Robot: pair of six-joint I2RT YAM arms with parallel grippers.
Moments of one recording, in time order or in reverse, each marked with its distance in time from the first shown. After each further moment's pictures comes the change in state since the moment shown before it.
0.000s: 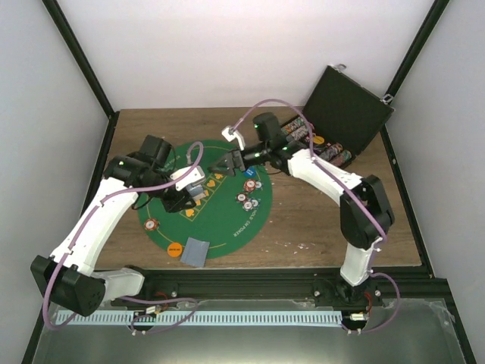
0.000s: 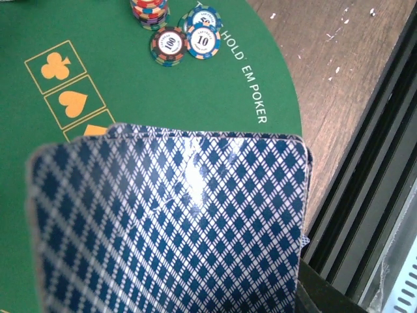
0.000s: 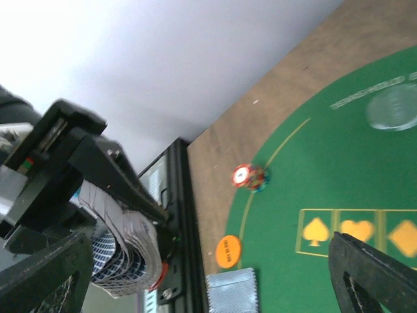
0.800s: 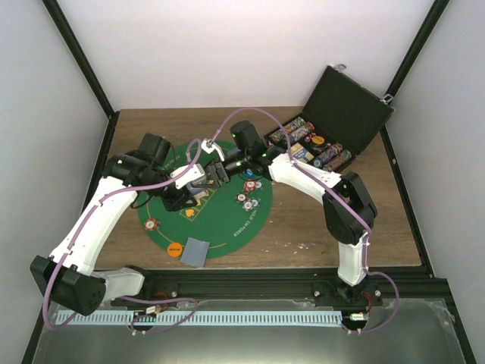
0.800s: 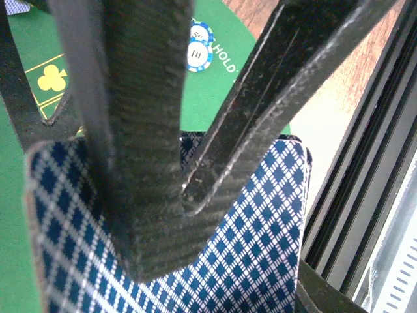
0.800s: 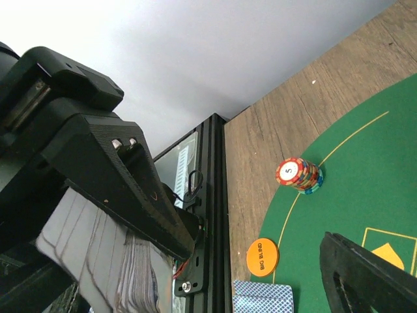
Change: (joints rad) left arm -0.001 0.003 0.028 -0.016 0.043 -0.005; right arm 0.134 0.130 0.078 0.055 -0.097 -0.014
